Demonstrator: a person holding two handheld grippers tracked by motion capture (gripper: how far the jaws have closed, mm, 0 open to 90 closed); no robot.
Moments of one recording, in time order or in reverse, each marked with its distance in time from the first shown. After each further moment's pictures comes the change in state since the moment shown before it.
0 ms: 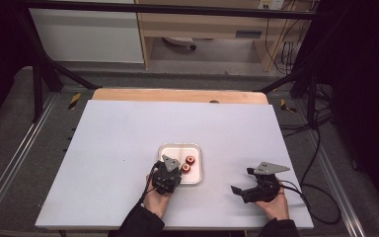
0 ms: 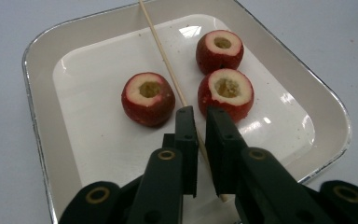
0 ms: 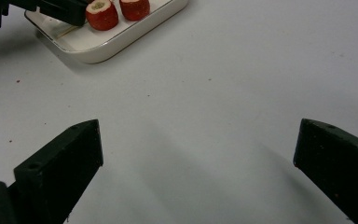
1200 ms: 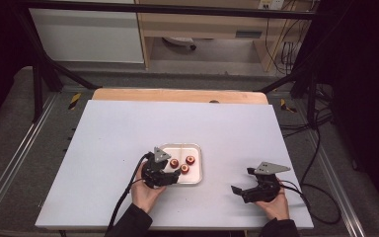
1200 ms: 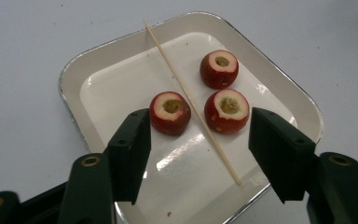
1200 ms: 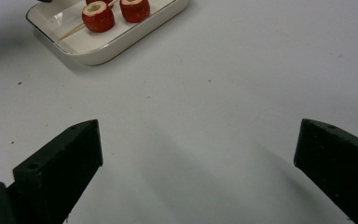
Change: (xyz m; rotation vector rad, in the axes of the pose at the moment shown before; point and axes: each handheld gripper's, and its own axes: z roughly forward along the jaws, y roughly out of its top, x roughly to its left) left arm 0.029 0.020 -0.023 0.029 -0.123 0.063; right arm 0.000 0.000 -0.001 -0.006 0.003 0.007
